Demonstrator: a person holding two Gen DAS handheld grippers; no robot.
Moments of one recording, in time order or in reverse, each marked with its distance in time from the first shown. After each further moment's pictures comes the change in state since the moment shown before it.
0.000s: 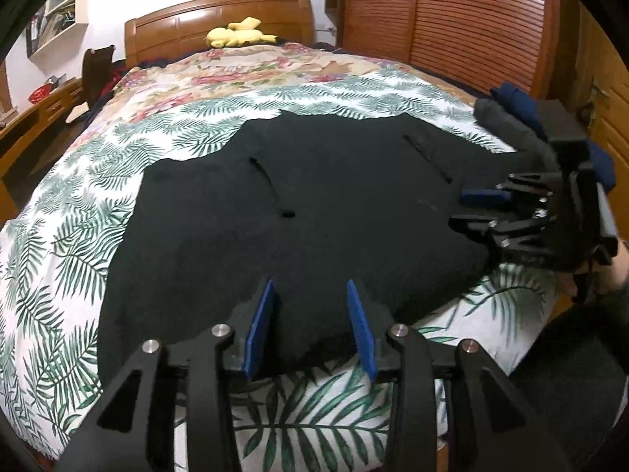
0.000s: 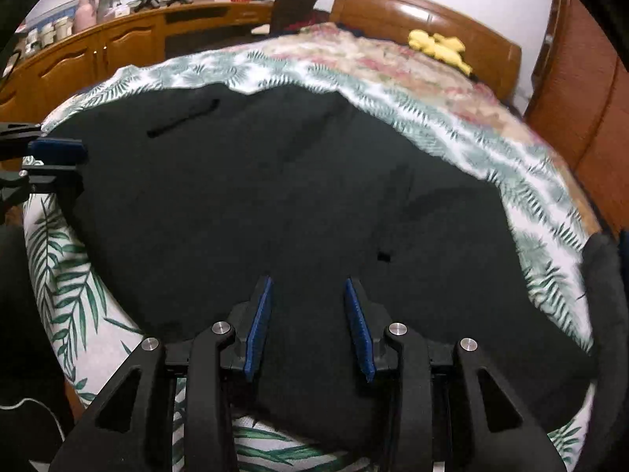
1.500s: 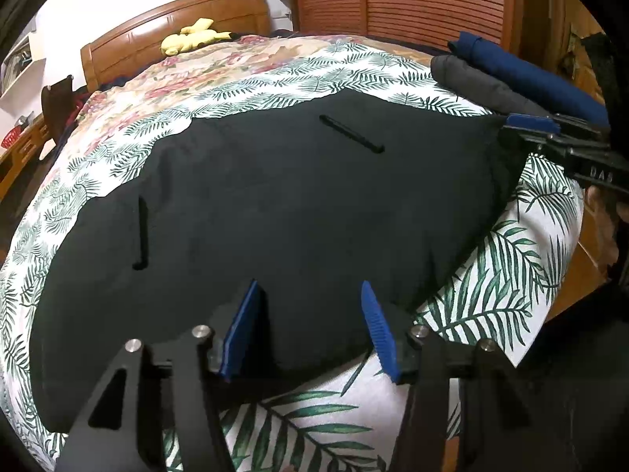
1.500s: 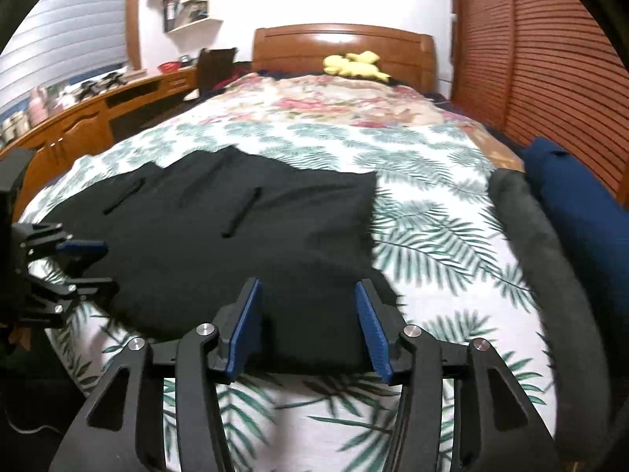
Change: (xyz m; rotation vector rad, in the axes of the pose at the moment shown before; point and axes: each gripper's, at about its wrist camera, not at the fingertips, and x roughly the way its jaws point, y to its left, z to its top) left arm 0.039 -0.098 0.026 0.153 0.051 -0.030; right arm -0.095 -0.099 -0.053 0.268 -0.183 -0.112
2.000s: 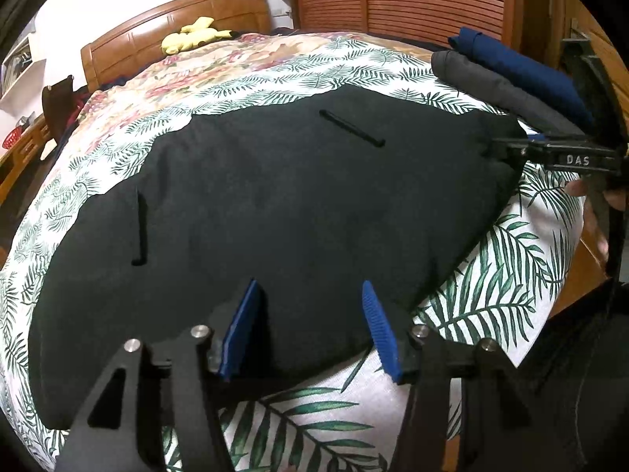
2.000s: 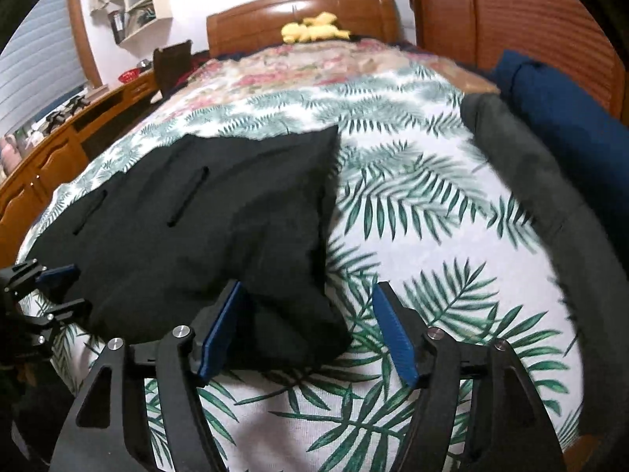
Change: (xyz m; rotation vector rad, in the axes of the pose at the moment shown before) left arm 0.004 -0.001 -0.002 0.003 0.007 0.006; right arm 0.027 -0.035 -0.014 0.193 0.141 0.015
